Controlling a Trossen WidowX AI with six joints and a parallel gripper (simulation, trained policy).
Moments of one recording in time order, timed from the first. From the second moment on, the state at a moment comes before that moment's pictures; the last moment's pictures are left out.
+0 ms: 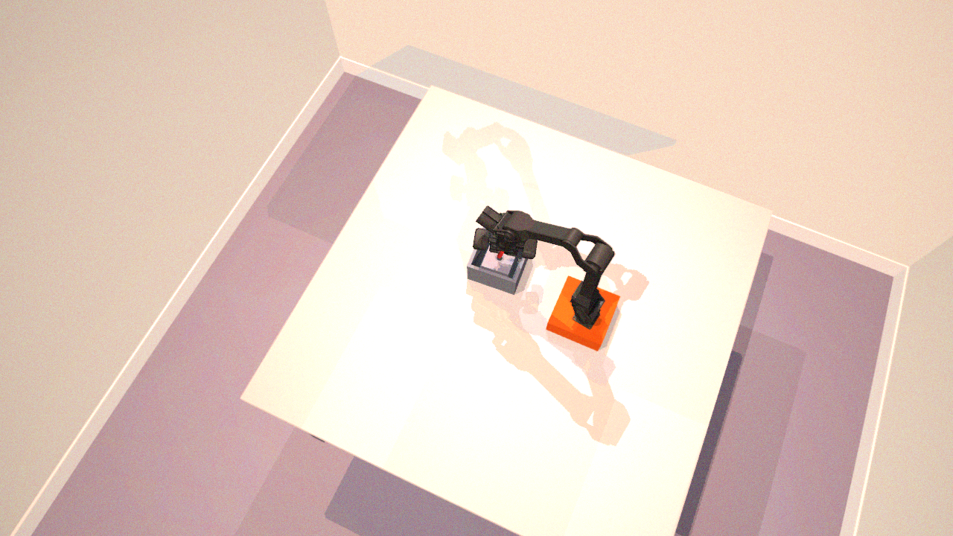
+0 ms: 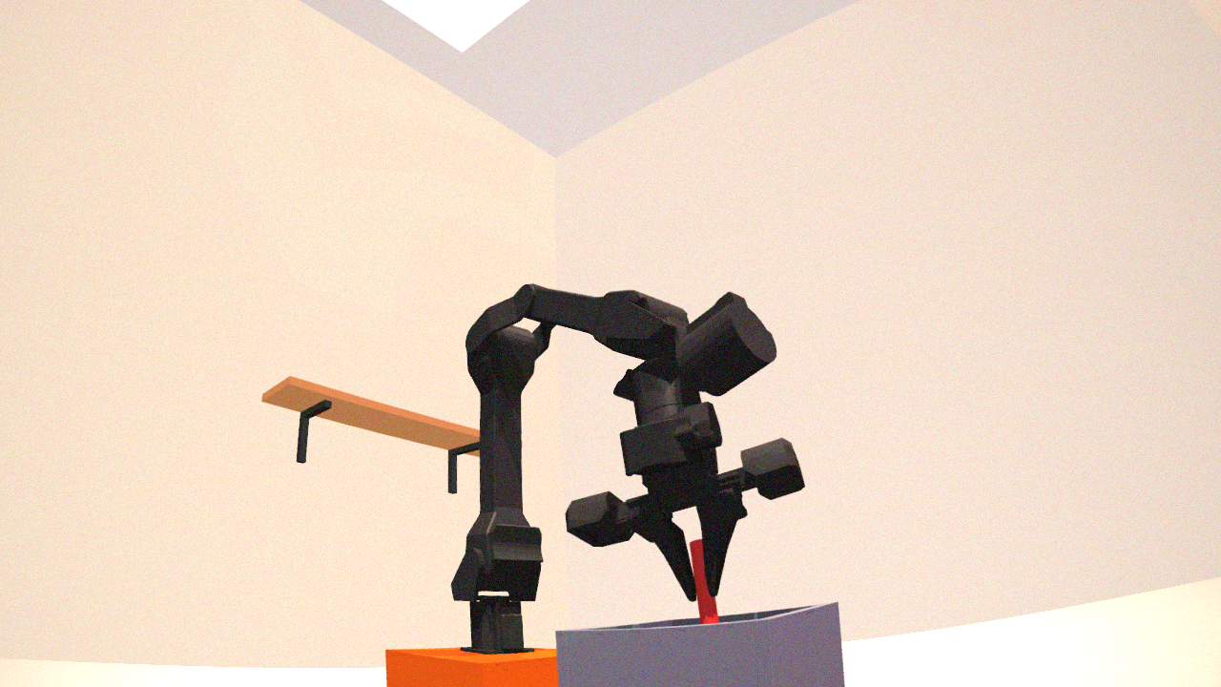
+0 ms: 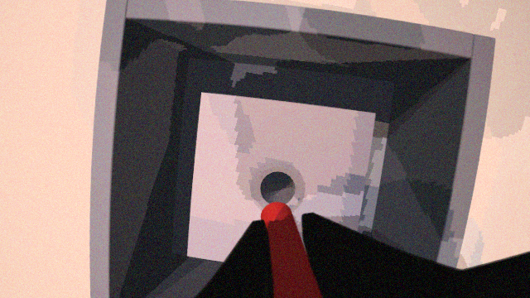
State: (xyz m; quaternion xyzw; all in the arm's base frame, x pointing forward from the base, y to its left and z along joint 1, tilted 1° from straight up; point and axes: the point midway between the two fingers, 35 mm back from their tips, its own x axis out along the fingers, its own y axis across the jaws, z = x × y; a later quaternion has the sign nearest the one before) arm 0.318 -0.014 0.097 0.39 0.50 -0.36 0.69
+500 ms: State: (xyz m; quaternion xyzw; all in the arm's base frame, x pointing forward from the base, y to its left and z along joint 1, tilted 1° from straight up) arm 0.329 -0.026 0.060 0.36 0.54 -0.36 0.67
